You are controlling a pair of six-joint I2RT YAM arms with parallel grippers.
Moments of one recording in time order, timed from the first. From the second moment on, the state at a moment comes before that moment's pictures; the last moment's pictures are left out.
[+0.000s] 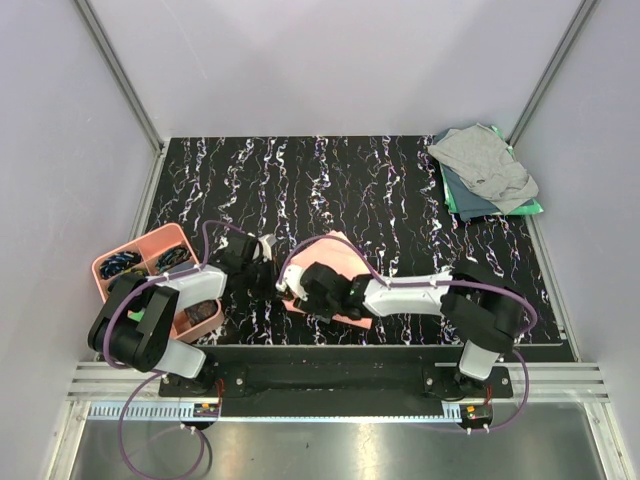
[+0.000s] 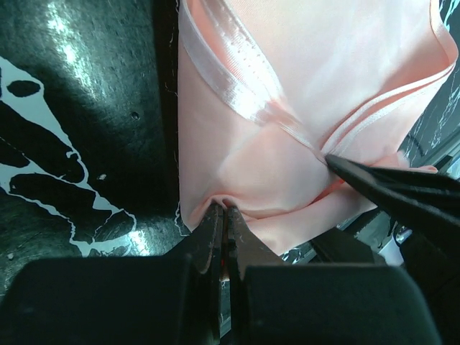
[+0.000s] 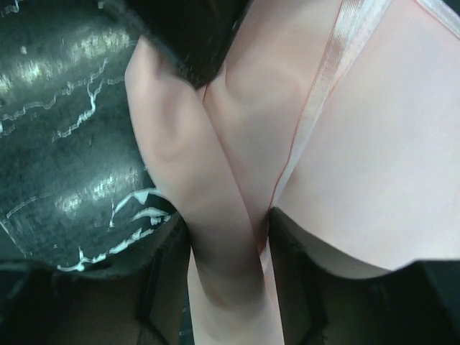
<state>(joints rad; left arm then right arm) -0.38 1.44 0.53 -0.09 0.52 -0.58 1.15 1.72 0.92 -0.08 0.16 -0.16</state>
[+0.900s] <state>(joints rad) -0.35 1.06 0.38 -0.12 0.40 -0.59 0.85 1.93 1.14 -0.31 -0.62 -0.06</state>
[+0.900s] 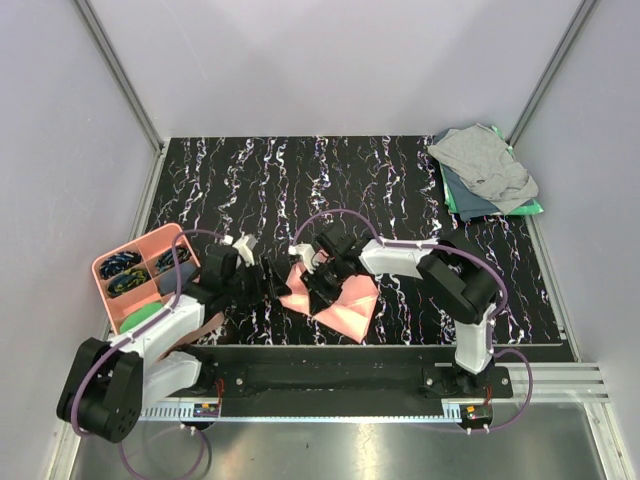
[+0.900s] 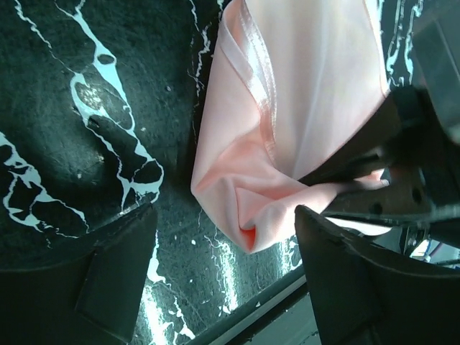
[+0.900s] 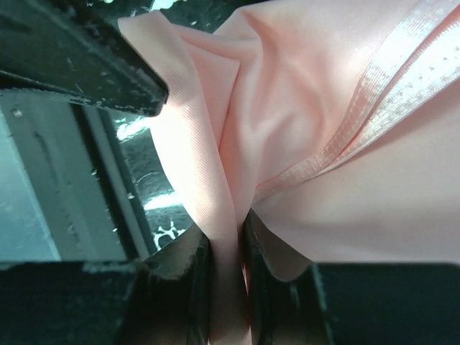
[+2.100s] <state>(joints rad) -0.38 1.32 0.29 0.34 0.50 -0.60 0.73 2.08 1.18 -0.35 -0.99 0.01</state>
